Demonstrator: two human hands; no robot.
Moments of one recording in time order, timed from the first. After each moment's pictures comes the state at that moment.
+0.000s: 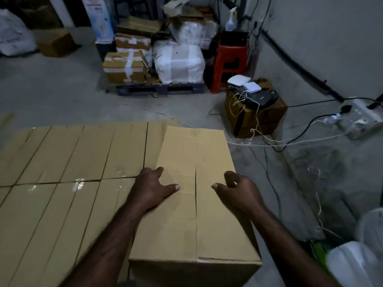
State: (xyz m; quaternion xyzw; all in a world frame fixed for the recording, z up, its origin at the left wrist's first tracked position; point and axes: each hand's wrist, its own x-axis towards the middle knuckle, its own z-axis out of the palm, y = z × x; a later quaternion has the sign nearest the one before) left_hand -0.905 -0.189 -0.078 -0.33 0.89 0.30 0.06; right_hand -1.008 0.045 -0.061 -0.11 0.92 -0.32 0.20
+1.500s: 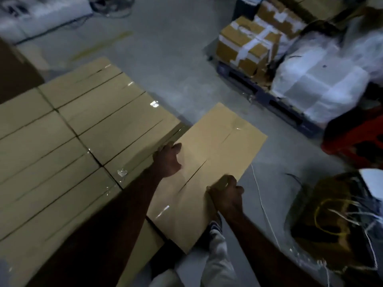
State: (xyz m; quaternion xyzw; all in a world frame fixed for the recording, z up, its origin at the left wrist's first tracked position) left_hand -1.307 -0.530 -0.243 -0.58 0.77 0.25 0.08; right_hand -1.479 -0.374 -0.239 -0.29 0.86 -0.17 0.39
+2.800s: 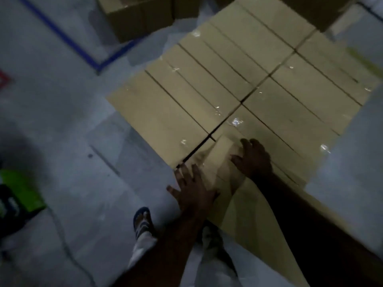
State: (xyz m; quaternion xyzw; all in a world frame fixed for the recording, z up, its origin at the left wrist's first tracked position) left_hand -1.397 -0.357 -0.337 -0.95 -0.02 0.29 -0.10; right_hand -1.339 -0.551 -0.311 -0.93 0.23 0.23 0.14
